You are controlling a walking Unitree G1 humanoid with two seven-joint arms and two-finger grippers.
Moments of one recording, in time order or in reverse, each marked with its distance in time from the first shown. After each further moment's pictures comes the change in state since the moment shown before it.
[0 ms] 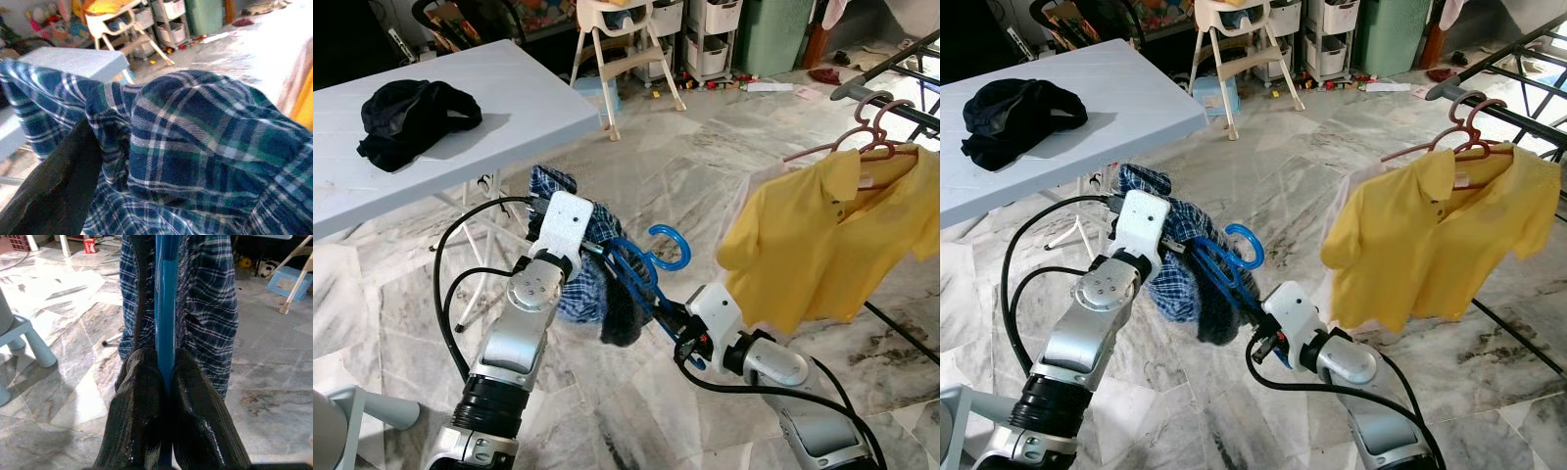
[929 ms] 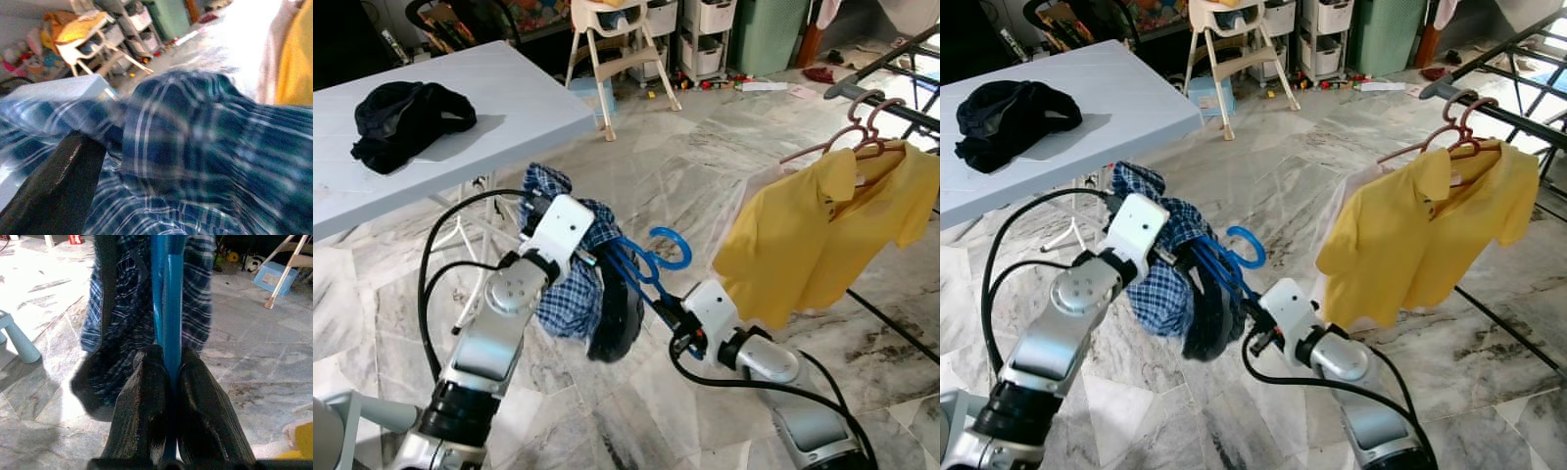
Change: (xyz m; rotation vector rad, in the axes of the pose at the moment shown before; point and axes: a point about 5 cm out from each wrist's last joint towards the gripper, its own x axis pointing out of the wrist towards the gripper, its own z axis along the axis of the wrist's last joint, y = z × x) left arm -0.015 0.014 0.001 0.214 -0.048 -0.096; right arm 0.007 -0.003 -0.003 -0.007 0.027 -0.066
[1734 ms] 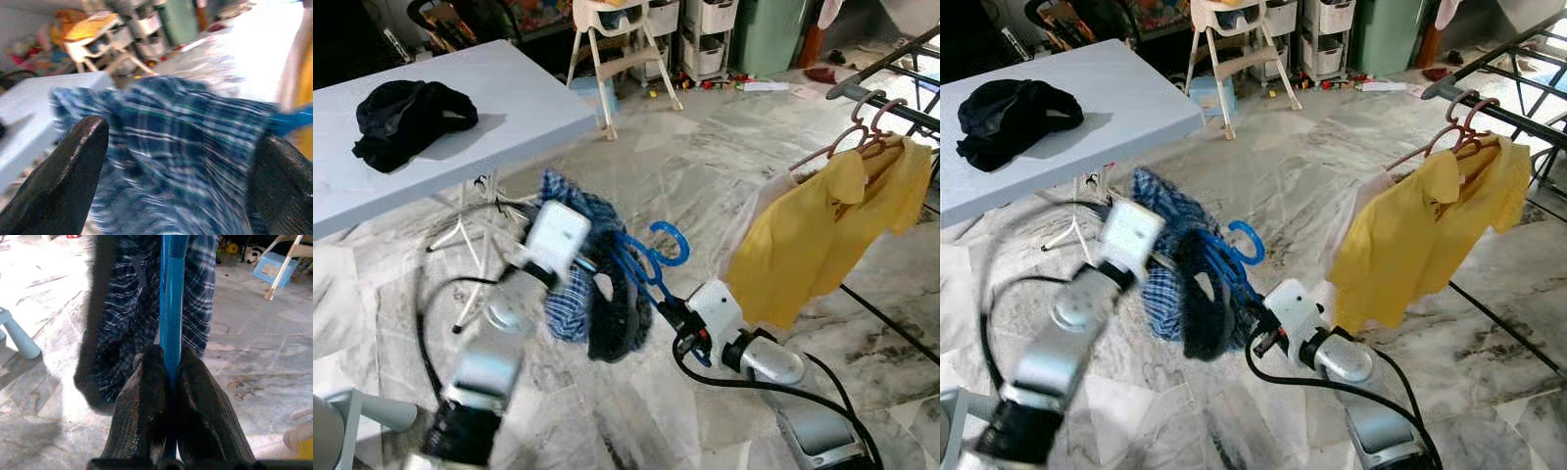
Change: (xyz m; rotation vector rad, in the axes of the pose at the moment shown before) left arm -0.009 -0.017 -0.001 -0.094 -0.023 -0.030; right arm -0.004 -0.002 0.000 0.015 0.019 -0.016
